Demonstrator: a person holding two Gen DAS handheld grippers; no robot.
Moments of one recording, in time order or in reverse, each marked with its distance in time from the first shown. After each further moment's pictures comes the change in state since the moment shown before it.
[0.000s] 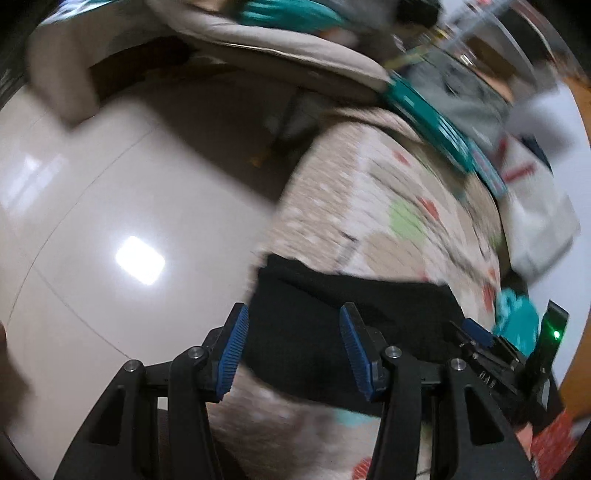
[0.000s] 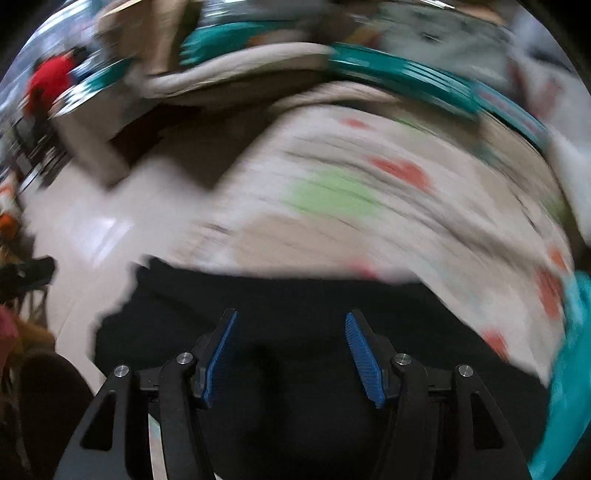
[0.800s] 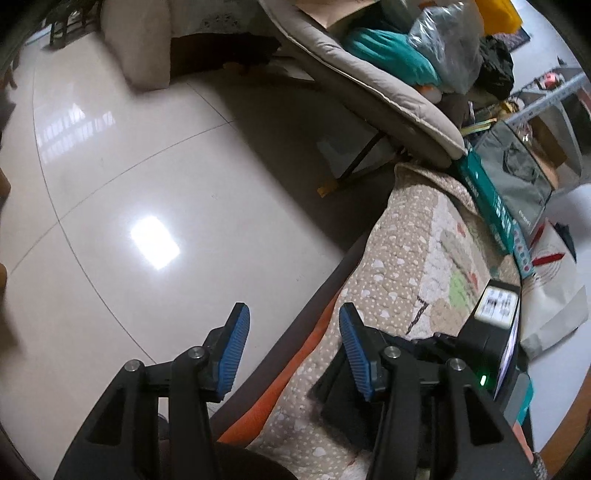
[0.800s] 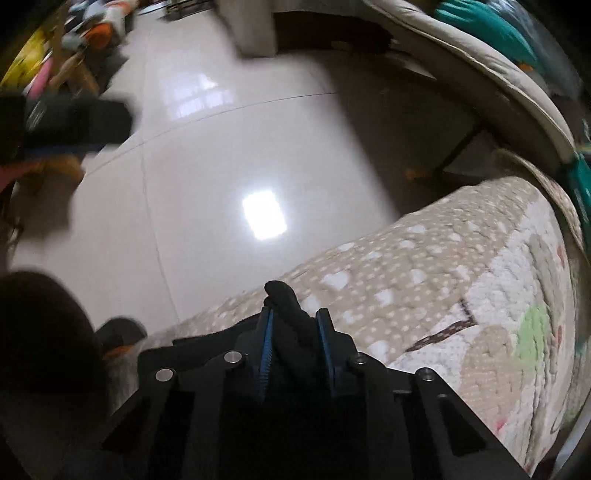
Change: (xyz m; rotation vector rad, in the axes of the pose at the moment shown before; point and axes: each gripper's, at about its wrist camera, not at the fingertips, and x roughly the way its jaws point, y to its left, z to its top) left arm -0.012 0.120 0.015 -0.302 -0.118 0.048; right arm 0.109 0.209 0.033 -0.708 0.217 0.159
